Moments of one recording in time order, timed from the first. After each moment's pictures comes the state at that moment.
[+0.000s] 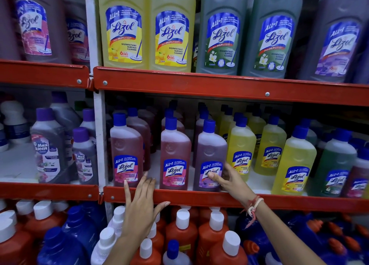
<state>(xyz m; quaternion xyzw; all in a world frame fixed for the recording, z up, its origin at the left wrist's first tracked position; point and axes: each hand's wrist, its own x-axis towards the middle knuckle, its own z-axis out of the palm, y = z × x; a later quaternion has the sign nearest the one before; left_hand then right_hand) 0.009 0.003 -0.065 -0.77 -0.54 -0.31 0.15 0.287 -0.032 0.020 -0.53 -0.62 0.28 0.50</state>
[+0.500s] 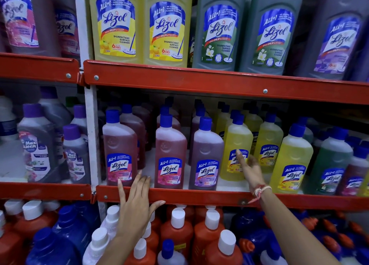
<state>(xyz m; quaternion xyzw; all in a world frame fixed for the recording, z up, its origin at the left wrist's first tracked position) 0.013 0.006 -0.068 -0.76 -0.54 -0.30 0.17 0.340 -0.017 0.036 -0.63 -0.38 0.23 0.63</state>
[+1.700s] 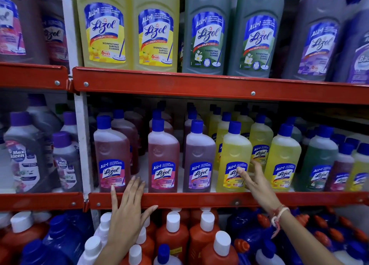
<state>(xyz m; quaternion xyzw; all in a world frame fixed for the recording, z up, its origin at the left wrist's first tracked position) 0.006 0.001 -0.065 -0.78 -0.52 -0.31 0.14 0.357 -0.078 0.020 -0.64 -0.54 0.16 0.52</state>
